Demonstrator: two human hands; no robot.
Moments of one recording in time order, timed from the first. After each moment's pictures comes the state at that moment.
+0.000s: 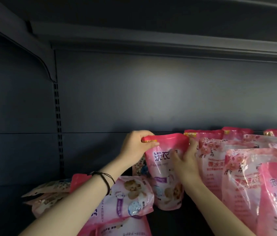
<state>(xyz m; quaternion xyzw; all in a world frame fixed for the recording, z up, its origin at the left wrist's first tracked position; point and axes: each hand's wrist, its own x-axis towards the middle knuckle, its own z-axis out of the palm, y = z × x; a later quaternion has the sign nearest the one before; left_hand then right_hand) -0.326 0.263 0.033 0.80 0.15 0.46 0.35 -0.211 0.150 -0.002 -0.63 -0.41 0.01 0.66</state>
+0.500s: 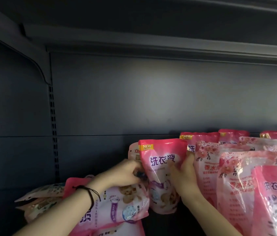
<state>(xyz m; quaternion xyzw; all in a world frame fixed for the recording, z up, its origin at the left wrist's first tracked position) -0.346 0.274 -0.006 0.93 0.21 0.14 0.25 -0.209 0.143 -0.015 -0.66 -0.36 0.07 0.66</state>
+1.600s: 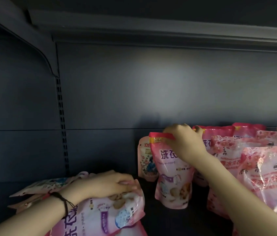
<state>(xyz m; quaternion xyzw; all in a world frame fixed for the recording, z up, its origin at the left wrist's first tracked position) -0.418 0.289 -0.022 0.94 0.24 -0.01 0.22 -0.218 0.167 0.058 -0.76 -0.55 -0.24 0.26</state>
